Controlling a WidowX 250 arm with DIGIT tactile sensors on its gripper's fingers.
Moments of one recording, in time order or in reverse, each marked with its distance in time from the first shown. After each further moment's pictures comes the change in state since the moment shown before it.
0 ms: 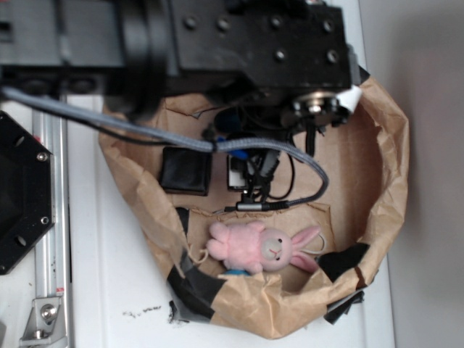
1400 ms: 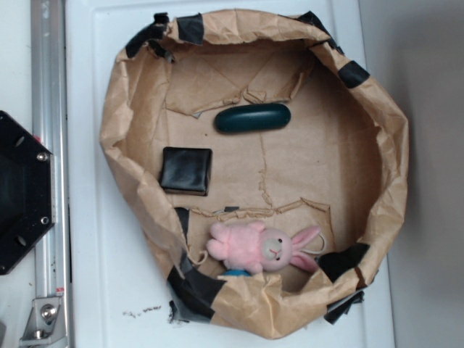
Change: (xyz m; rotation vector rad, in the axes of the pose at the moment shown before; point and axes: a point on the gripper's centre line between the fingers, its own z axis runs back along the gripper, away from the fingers) arm -0.162 -0.055 0.143 -0.091 -0.165 0.073
